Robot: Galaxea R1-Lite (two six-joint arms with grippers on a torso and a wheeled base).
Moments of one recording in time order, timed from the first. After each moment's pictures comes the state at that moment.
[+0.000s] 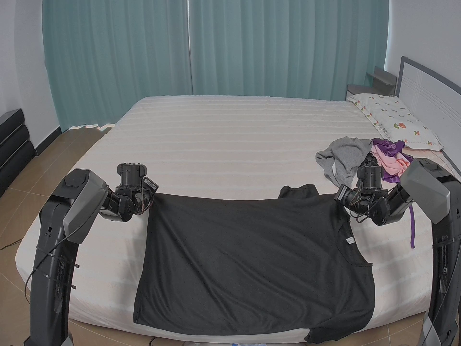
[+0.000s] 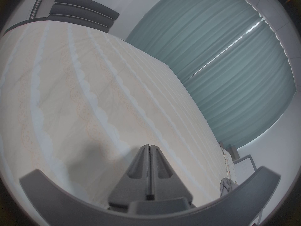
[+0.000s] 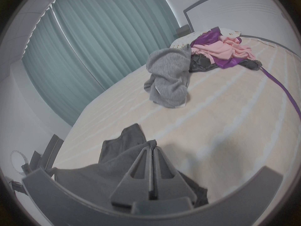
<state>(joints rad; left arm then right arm) -0.08 2.68 -1.71 -0.47 0.12 -0.98 0.06 2.49 -1.29 -0.67 0.01 0.55</state>
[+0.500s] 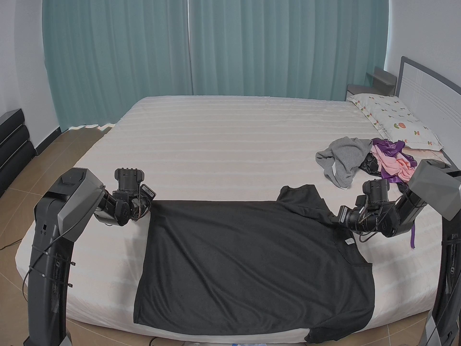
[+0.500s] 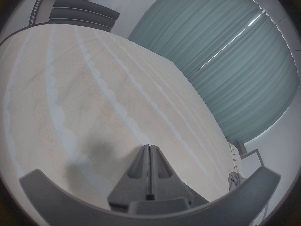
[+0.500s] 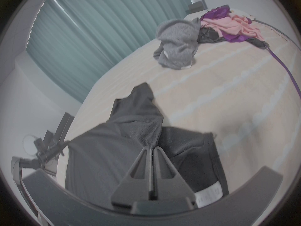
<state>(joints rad) -0.07 2.64 -1.59 -0.48 0.12 -0.94 0.06 2.38 -1.03 -0.65 0.23 0.47</state>
